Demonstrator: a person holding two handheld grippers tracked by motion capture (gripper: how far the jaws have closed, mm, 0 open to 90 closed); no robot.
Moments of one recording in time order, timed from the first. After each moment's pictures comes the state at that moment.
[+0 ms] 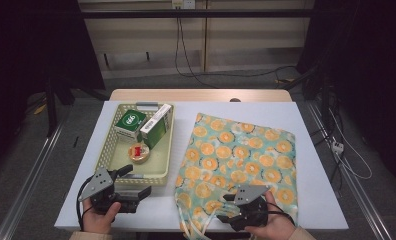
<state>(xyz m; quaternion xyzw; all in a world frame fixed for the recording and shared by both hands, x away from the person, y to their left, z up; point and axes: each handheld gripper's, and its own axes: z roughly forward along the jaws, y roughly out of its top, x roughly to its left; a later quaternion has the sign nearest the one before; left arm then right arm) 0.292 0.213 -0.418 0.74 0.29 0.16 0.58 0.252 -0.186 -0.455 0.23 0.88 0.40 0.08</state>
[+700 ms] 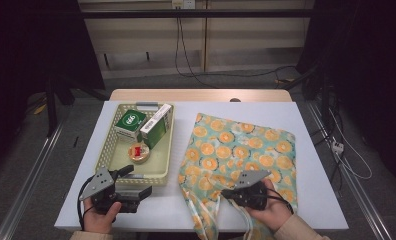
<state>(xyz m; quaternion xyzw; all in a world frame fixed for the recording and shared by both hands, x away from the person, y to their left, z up) 0.293 0.211 -0.420 0.74 0.29 0.15 0.59 0.284 -0.195 -0.446 0.27 0.87 0.40 0.09</state>
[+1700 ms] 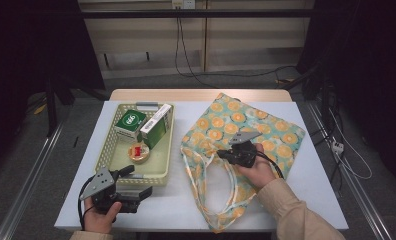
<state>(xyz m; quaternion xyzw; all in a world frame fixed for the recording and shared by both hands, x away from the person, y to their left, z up) 0.294 0.212 -0.422 0.74 0.29 0.15 0.58 0.390 -0.193 -0.440 0.33 0.84 0.41 0.14</state>
